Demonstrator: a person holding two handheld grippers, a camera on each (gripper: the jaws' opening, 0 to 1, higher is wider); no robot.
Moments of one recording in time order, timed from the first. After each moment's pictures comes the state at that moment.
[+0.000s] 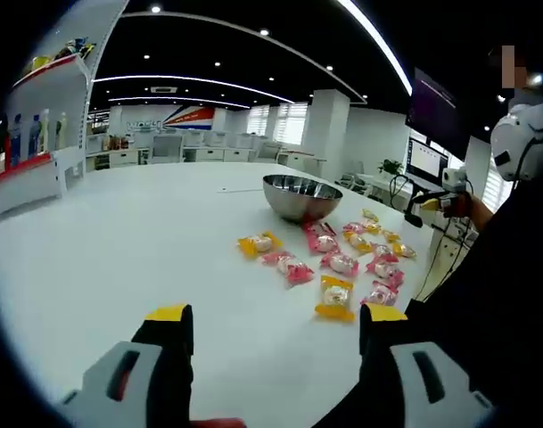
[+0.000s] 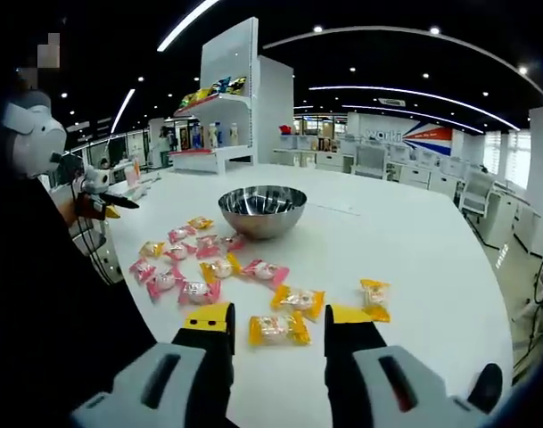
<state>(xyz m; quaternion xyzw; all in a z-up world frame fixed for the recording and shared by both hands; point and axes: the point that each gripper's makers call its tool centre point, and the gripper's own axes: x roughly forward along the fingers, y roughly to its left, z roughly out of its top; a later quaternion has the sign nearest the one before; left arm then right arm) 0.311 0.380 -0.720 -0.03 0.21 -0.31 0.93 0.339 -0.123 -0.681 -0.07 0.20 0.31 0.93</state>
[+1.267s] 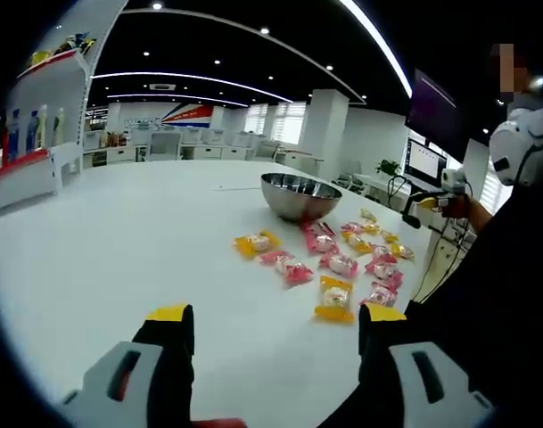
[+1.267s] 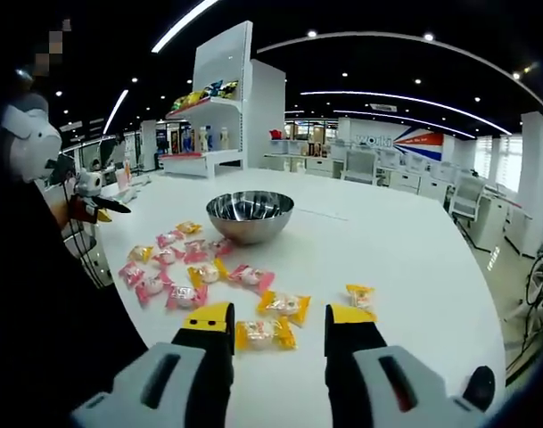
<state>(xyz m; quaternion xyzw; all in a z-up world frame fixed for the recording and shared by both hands) 0.316 0.377 -0.723 -0.03 0.21 -0.32 0.92 0.348 -0.135 -0.674 -0.07 0.18 0.29 0.94</state>
